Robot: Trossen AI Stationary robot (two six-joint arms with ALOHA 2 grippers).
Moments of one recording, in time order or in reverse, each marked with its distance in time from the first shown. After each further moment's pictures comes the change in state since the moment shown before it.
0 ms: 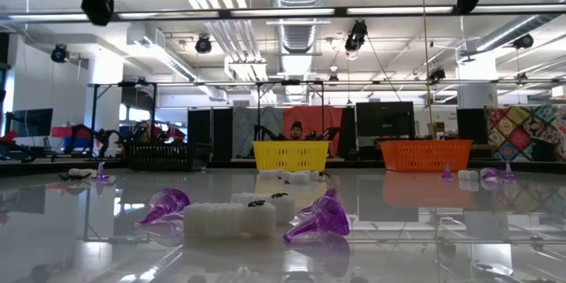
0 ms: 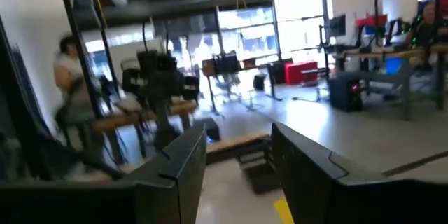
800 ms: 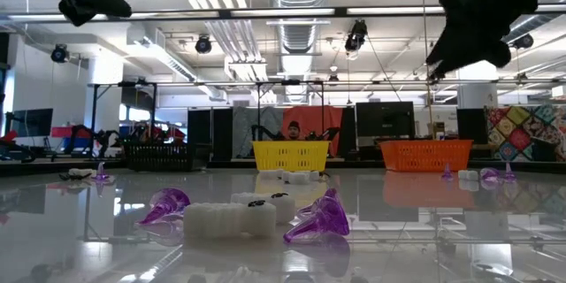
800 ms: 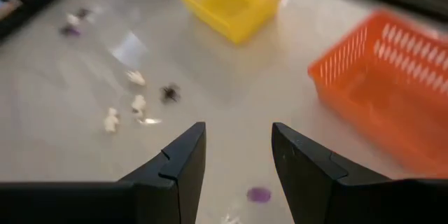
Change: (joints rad) left arm 0.000 0.149 0.273 -0.659 -0.033 0.042; right arm 0.000 0.283 0.202 -0.814 0.104 0.618
